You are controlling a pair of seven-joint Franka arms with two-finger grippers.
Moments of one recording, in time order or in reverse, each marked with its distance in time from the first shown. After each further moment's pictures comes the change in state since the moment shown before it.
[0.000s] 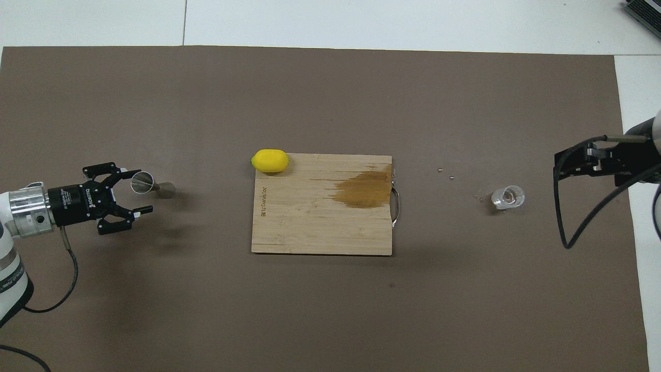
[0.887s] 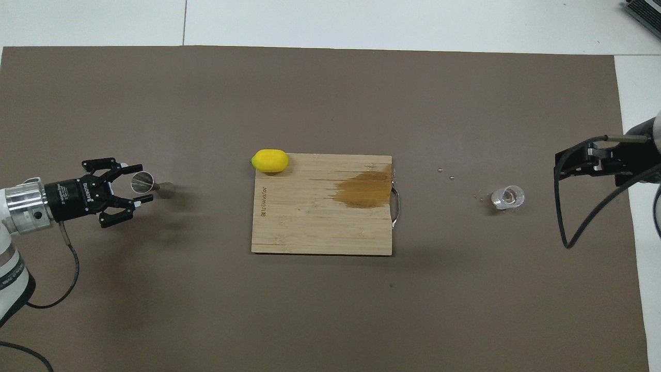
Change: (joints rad) left arm 0.000 0.000 -0.002 0.027 -0.055 0.000 0.010; right arm 0.000 0.000 0.000 0.000 0.000 0.000 0.000
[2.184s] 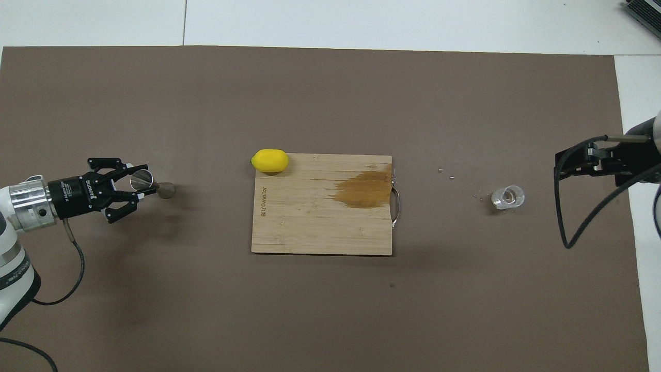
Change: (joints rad) left arm -0.014 0.011 0.000 0.003 -0.013 0.038 0.014; right arm 0.000 0.000 0.000 0.000 0.000 0.000 0.000
